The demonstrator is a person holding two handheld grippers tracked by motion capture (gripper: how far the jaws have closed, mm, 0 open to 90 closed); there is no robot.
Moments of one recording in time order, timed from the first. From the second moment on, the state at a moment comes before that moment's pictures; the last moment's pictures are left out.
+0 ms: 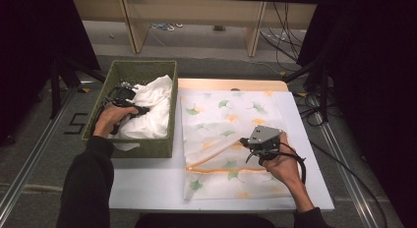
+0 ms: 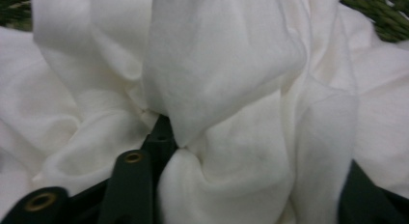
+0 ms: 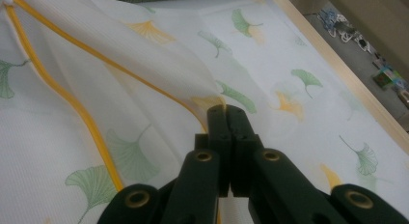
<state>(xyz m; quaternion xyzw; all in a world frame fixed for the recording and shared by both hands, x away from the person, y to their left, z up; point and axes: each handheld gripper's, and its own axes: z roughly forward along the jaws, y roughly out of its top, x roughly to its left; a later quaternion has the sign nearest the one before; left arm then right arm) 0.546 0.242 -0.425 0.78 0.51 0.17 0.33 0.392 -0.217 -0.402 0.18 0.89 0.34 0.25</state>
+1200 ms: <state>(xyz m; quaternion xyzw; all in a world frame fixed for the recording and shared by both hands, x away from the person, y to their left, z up) 0.546 0.244 -0.424 0.78 0.53 0.11 0.32 0.394 -0.217 -0.403 0.18 0.89 0.34 0.25</state>
